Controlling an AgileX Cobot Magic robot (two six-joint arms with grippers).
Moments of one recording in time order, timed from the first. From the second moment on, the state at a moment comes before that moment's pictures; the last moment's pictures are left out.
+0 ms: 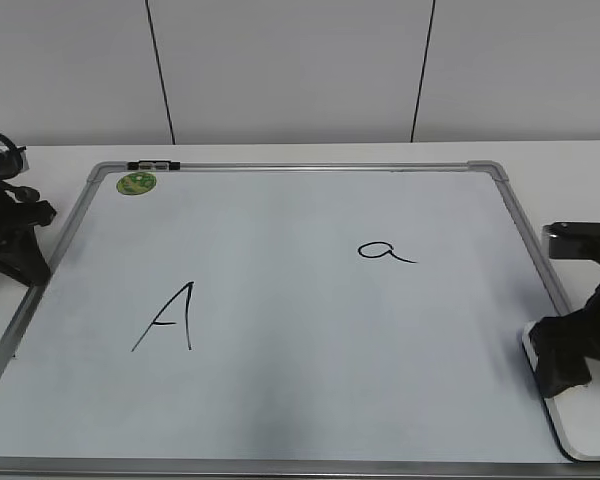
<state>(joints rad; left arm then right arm) 0.12 2.18 -1.51 -0.39 1.01 0.33 0.10 1.63 -0.78 0.10 0.70 -0.02</state>
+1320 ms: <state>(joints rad) 0.12 2.18 -1.51 -0.39 1.01 0.33 0.10 1.66 -0.94 0.07 0.95 -0.02</state>
